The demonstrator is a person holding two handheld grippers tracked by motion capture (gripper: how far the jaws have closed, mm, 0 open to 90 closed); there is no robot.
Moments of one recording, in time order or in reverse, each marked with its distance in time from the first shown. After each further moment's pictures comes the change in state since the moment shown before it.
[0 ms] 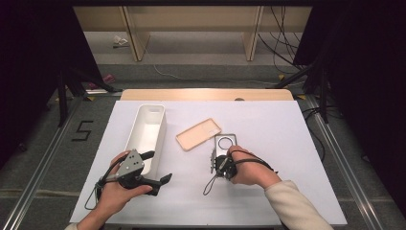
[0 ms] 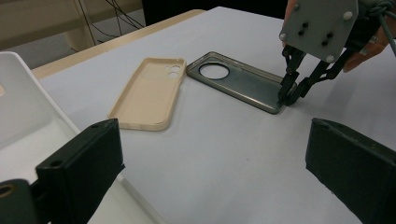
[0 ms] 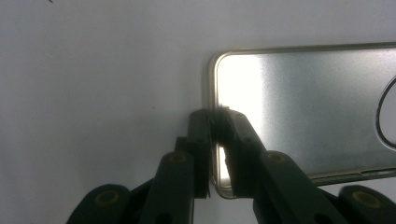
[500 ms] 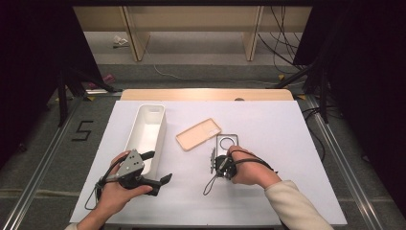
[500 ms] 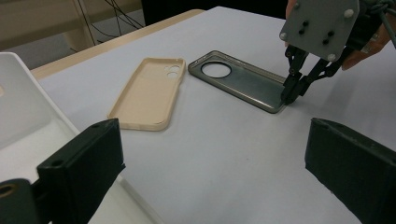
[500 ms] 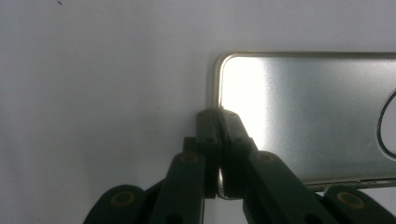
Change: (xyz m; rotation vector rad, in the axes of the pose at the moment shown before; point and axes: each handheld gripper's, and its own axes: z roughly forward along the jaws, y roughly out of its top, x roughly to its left) left arm 0.000 0.000 0.000 0.001 -0.002 0.004; right arm 0.000 0.000 -0.001 -0.005 0.008 -0.008
